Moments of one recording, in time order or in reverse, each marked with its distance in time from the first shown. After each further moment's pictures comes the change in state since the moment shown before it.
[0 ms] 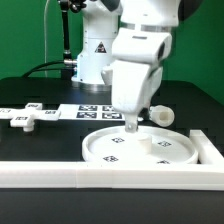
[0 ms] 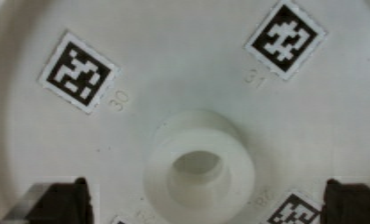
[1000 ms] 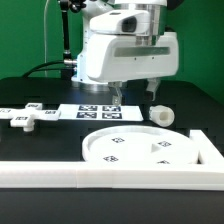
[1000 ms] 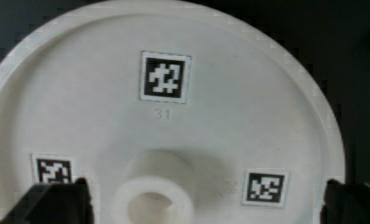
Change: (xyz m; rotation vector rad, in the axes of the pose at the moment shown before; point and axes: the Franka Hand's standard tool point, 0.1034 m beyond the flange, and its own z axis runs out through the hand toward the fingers) arm -0.011 -0.048 -0.010 -0.022 0.088 0.685
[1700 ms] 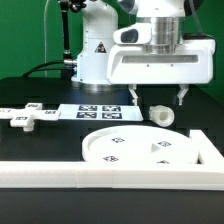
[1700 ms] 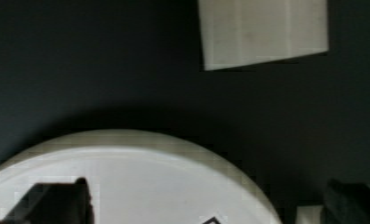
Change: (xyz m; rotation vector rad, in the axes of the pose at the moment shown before) arm -0.009 -0.072 0.016 0.046 -0.032 0.509
